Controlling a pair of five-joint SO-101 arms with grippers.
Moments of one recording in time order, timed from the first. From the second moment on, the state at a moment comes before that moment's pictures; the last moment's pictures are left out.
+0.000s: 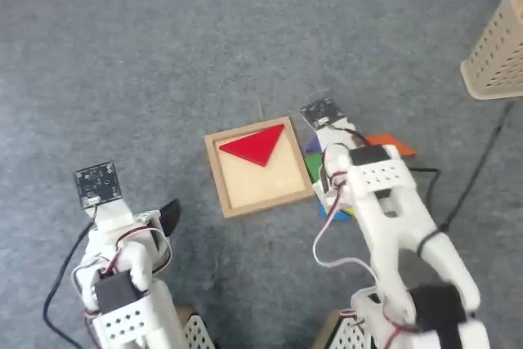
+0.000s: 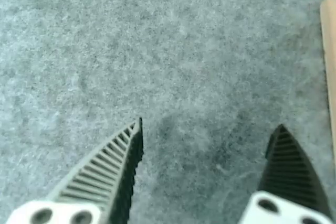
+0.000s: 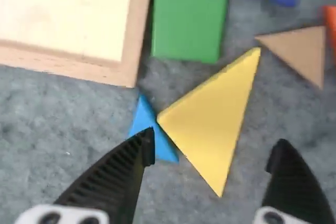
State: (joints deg) left arm -28.7 -103.8 97.3 72.6 2.2; right arm -17.0 -15.7 44.6 61.5 14.1
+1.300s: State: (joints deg) left arm -28.7 -103.8 97.3 72.6 2.2; right arm -17.6 -0.8 40.9 52.0 -3.4
